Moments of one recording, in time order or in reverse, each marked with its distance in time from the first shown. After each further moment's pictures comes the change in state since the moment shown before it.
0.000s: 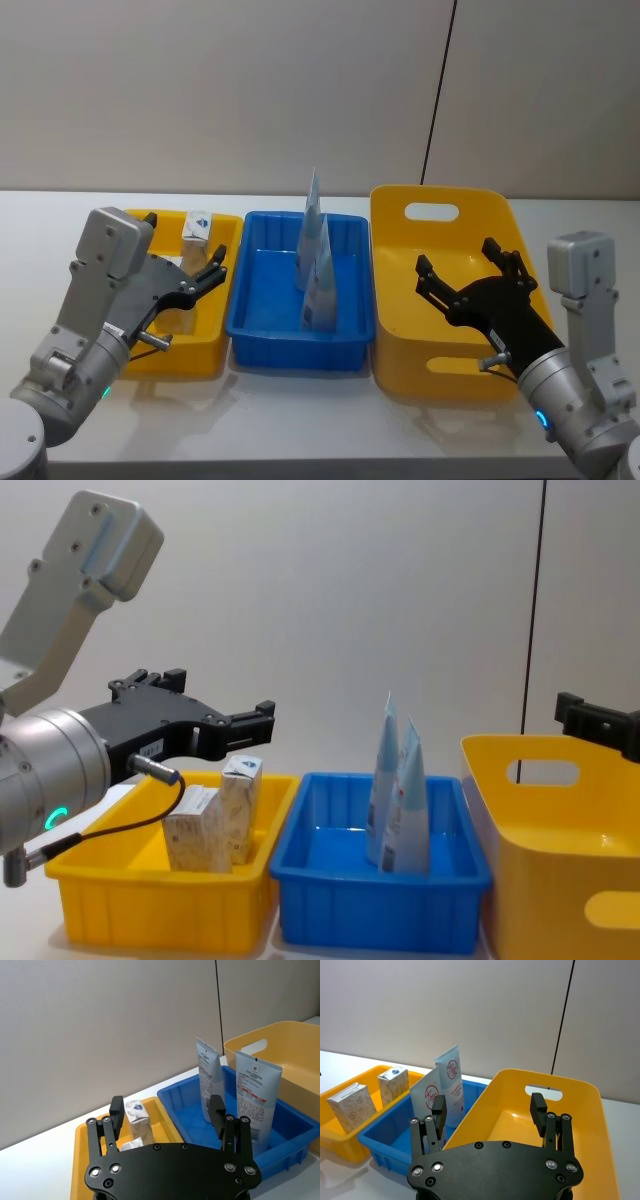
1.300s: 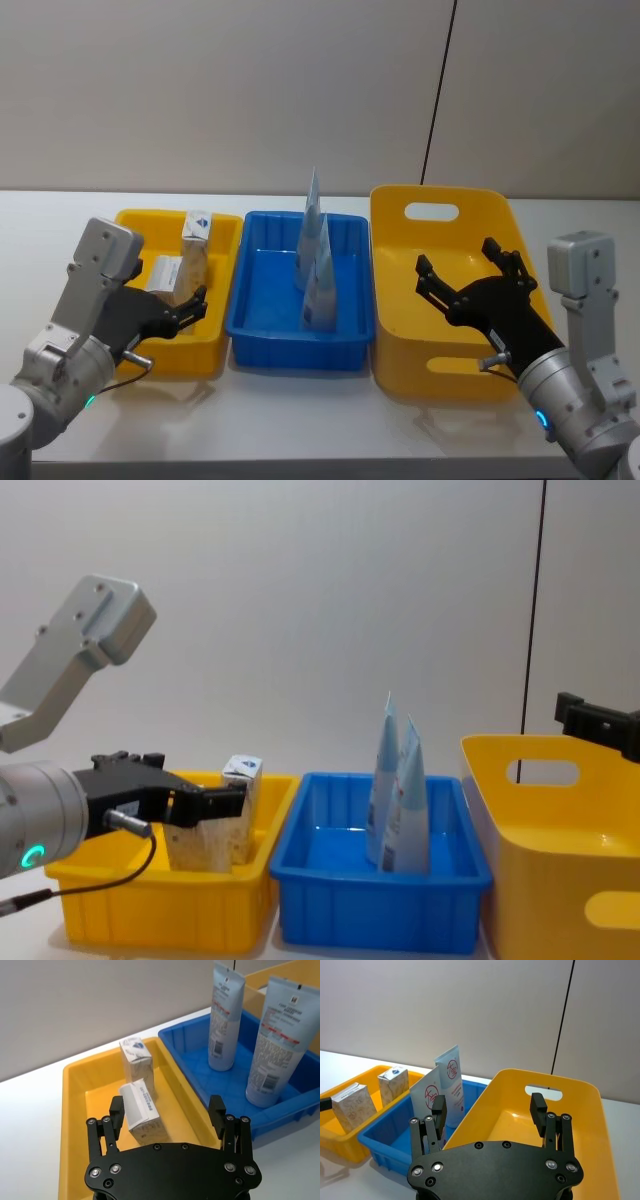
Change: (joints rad) left arm -0.026 -0.007 -0.034 0.069 -0.063 0.210 -0.067; right arm 0.000 0.000 0.000 0.000 0.000 0.000 0.000
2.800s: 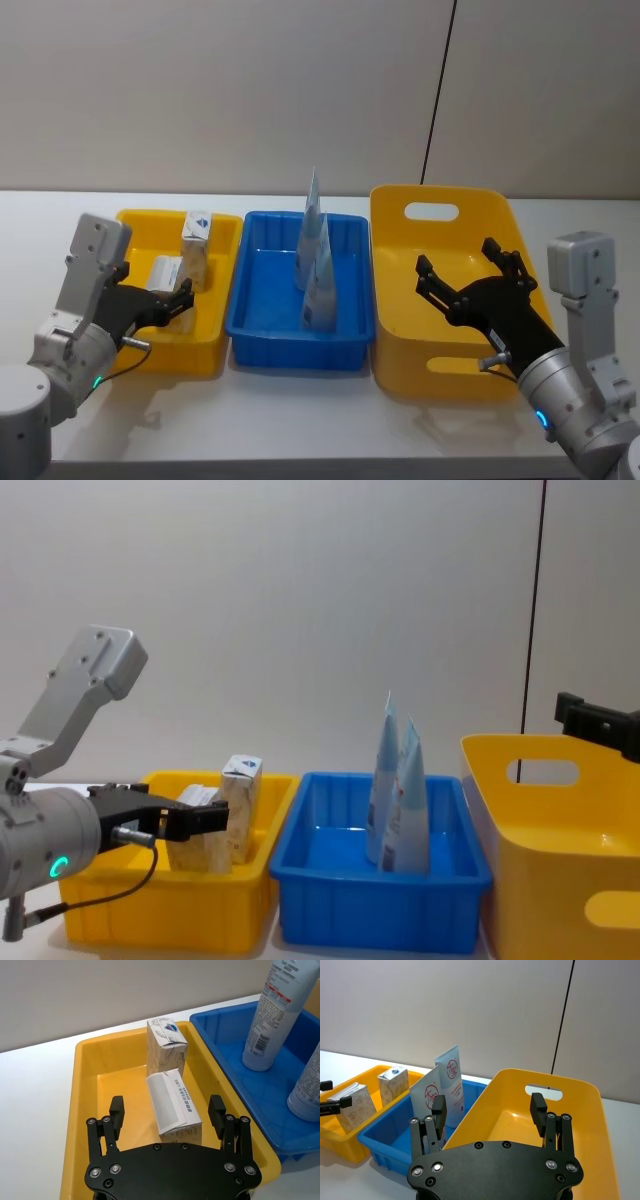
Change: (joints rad) left arm -0.094 -0.110 -0.045 0.231 0.006 -0.027 0.004; right arm 0.000 0.000 0.000 0.000 0.000 0.000 0.000
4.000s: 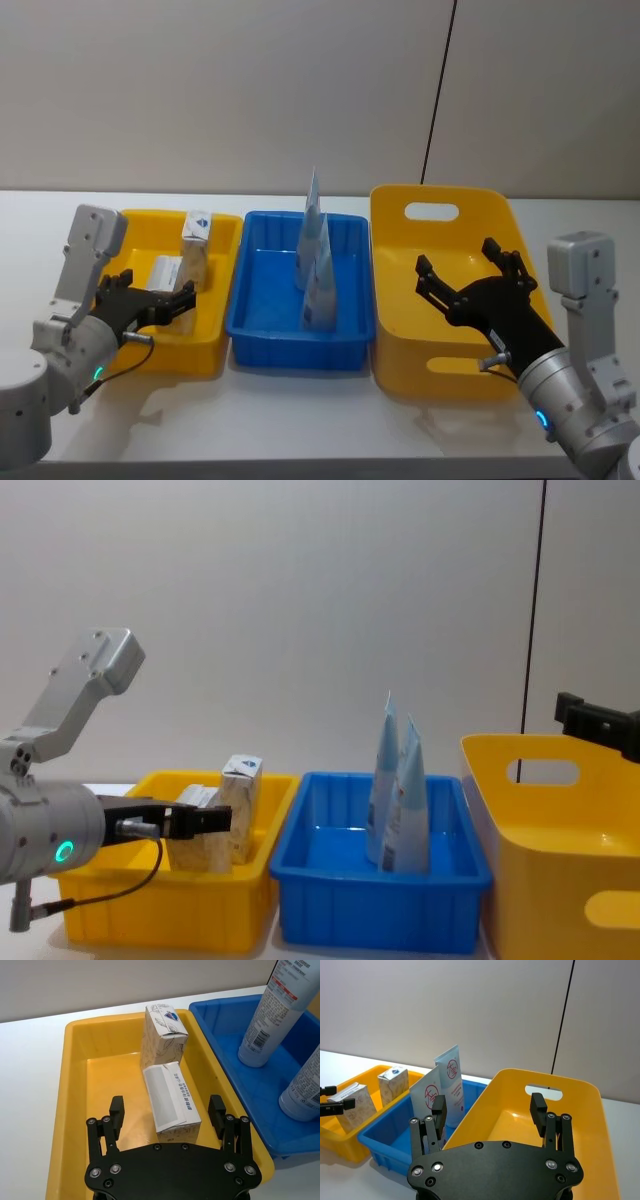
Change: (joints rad) left arm -0.021 -0.037 -0.049 0.007 -0.040 0.122 -0.033; right arm 0.000 0.000 0.000 0.000 0.000 0.000 0.000
